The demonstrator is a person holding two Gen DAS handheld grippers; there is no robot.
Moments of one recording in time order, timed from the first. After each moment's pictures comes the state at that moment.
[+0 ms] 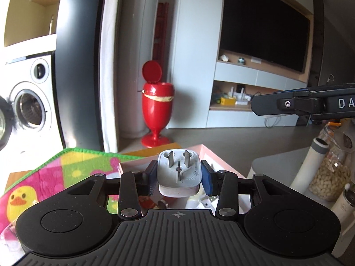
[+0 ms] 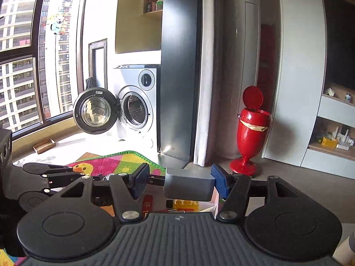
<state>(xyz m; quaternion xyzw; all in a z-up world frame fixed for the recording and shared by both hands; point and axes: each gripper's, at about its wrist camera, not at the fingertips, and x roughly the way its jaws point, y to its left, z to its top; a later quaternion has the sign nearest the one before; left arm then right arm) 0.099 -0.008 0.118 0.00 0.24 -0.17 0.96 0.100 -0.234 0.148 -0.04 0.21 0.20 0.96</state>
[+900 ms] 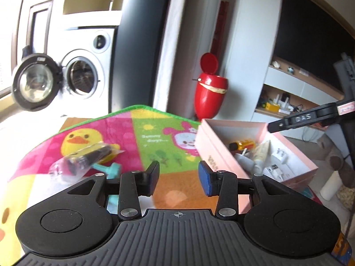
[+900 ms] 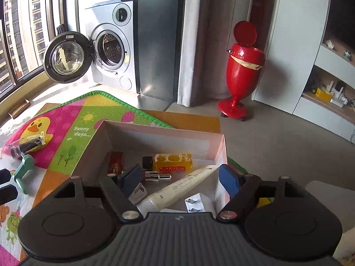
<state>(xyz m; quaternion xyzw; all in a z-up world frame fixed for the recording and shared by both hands) 0.039 0.114 0.066 -0.08 0.26 -0.02 0.96 0.169 -0.186 0.062 -0.08 0.32 0.15 0.93</state>
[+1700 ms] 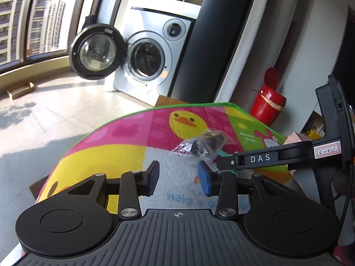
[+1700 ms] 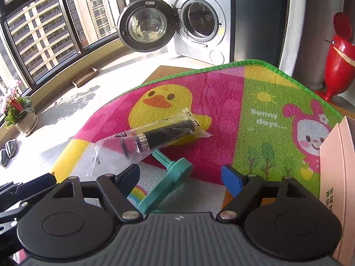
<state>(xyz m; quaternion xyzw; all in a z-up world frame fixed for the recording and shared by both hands) 0.002 0.249 0.043 -0.16 0.26 0.08 0.95 0.150 0.064 -0.018 -0.10 0.42 0.33 0.84</state>
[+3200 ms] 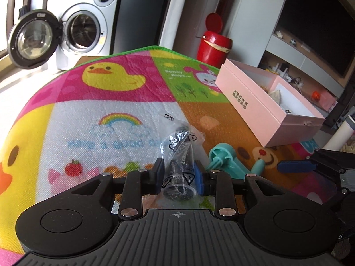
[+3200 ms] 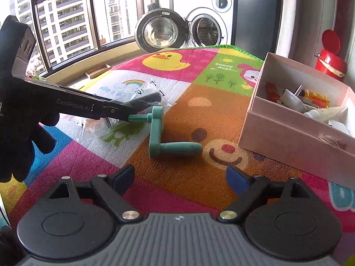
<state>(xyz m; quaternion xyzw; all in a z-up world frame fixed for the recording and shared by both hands) 0.002 0.160 0.014 -0.10 0.36 -0.07 0.92 0.002 -0.098 -0.034 -0.13 0.34 0.35 0.86</state>
